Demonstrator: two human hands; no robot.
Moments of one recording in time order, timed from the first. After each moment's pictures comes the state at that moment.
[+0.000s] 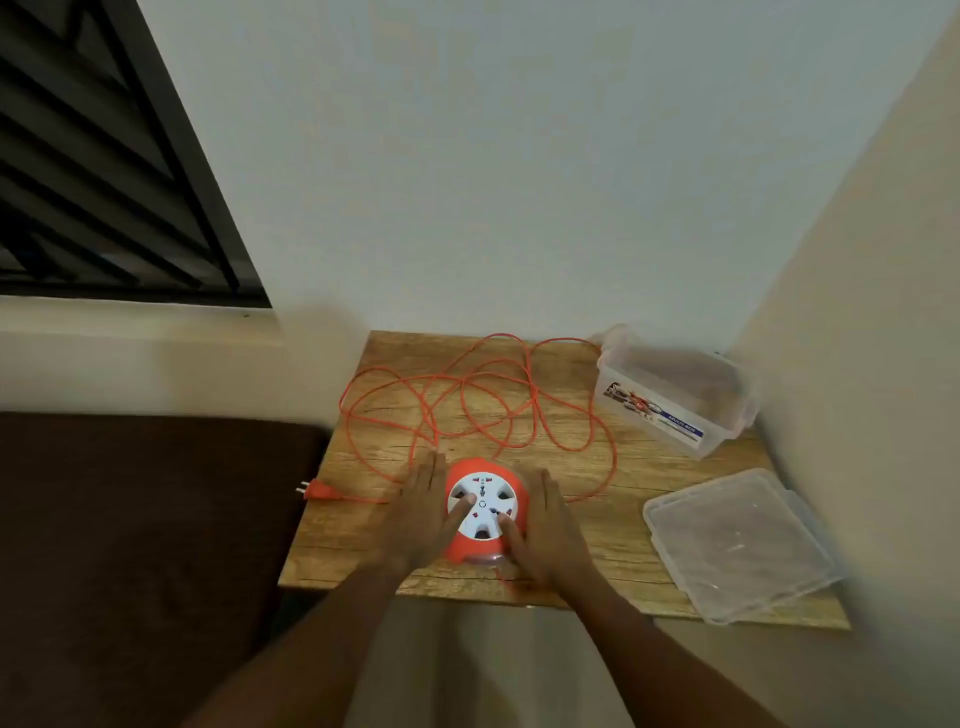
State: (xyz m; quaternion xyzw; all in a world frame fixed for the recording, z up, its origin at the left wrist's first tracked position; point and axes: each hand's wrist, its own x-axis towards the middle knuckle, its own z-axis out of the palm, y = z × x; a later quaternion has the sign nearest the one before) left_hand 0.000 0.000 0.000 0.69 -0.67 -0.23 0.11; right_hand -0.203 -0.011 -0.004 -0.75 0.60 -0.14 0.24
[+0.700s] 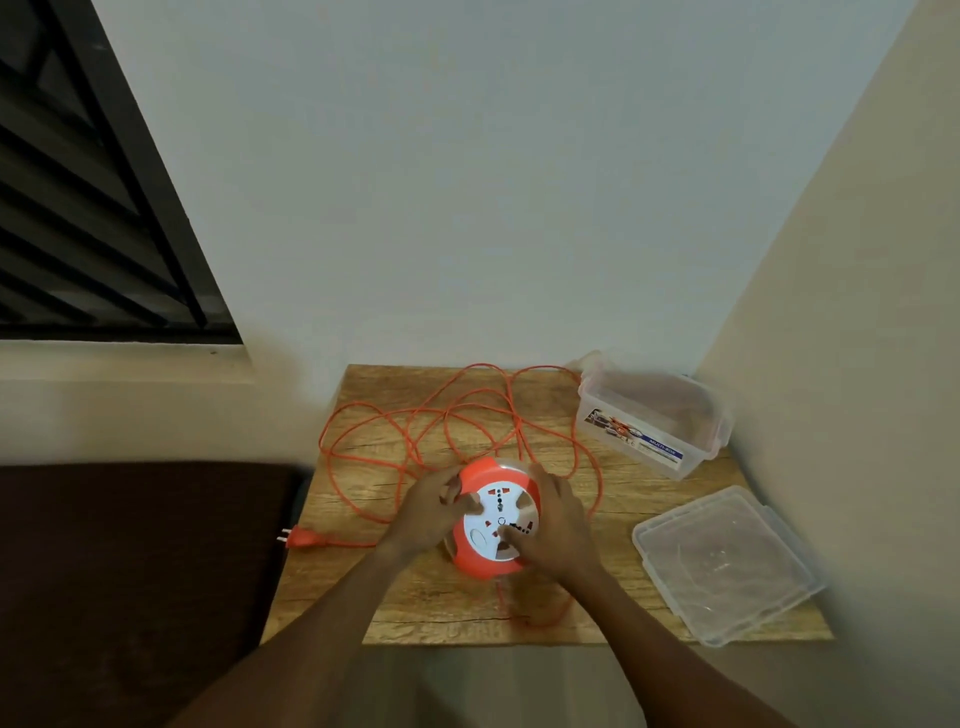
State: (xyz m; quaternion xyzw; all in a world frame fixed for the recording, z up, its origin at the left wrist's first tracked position) left_hand -0.005 -0.043 0.052 0.57 -0.57 -0.48 0.36; right_hand -0.206 -0.038 0.045 -0.70 0.64 -0.19 0.23
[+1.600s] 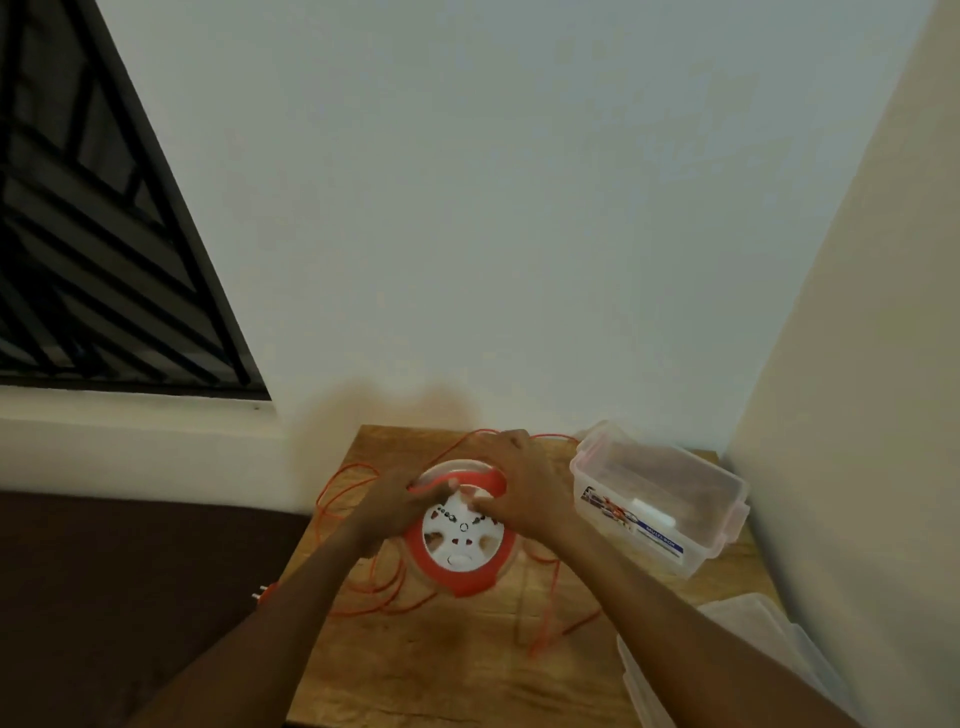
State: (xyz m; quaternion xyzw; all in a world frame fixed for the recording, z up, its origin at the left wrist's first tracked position) left_hand -0.027 -0.096 0.141 0.63 -0.57 -0.41 0.34; right_hand -0.233 -0.149 0.151 -0.84 0.44 -0.24 0.18
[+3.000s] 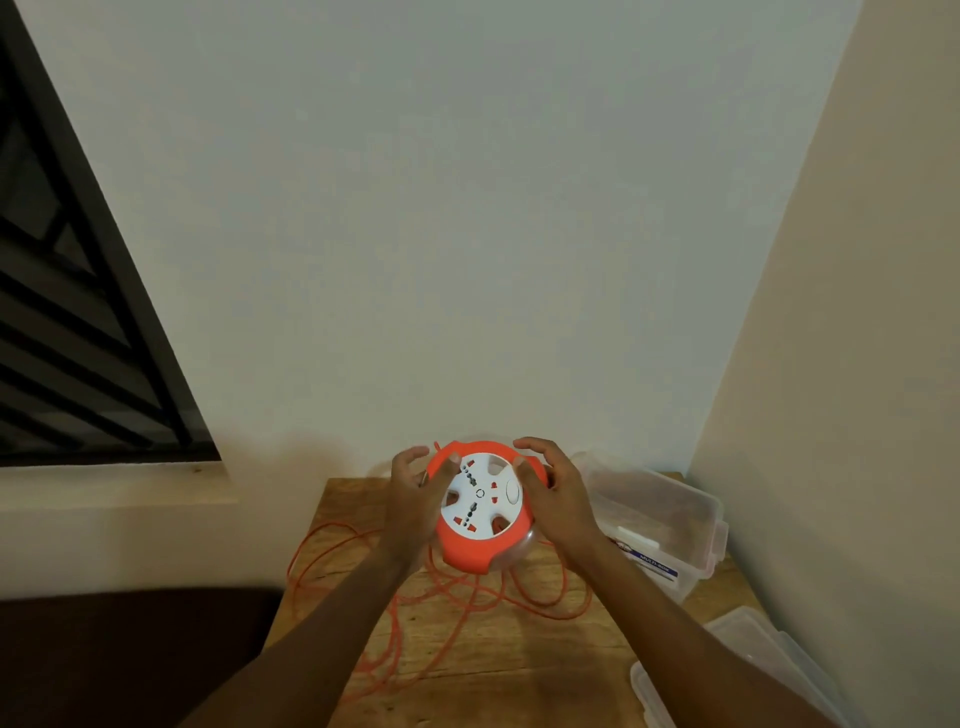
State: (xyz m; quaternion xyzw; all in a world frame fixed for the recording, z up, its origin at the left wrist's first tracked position) left_hand -0.051 -0.149 0.163 0.55 -0.39 -0.45 0.58; right_hand -0.228 -0.157 0.174 -0.57 0.47 -0.52 0.42
